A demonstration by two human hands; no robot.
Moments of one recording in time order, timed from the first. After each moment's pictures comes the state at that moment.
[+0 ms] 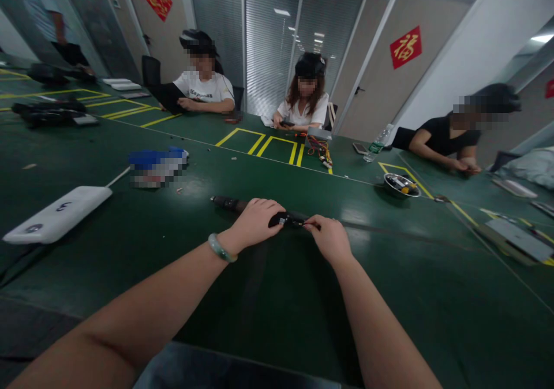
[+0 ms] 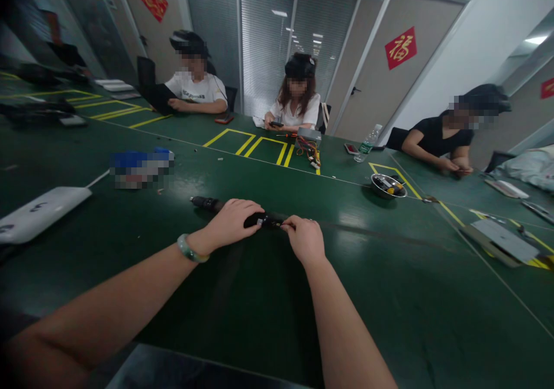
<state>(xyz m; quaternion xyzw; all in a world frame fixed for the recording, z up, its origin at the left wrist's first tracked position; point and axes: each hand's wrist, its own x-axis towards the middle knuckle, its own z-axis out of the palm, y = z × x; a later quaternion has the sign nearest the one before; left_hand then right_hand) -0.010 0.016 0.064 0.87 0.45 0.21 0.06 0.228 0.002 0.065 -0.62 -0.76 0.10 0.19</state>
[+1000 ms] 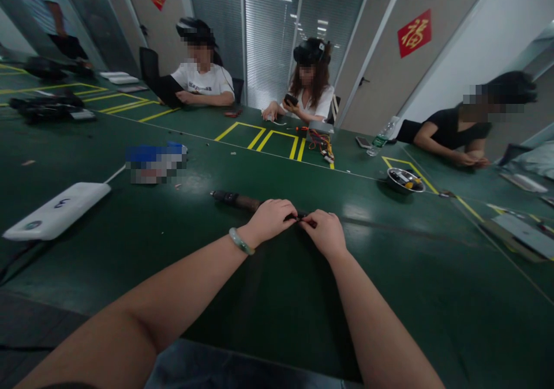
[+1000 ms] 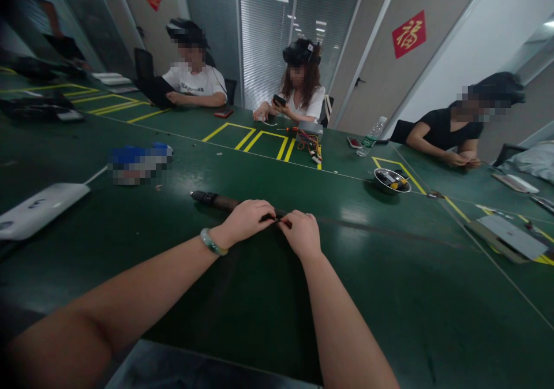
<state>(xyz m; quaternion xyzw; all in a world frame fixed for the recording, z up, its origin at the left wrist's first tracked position) 0.026 0.031 0.047 0.88 0.40 0.25 0.03 0.228 0.013 0.047 -0.54 -0.81 0.03 0.24</state>
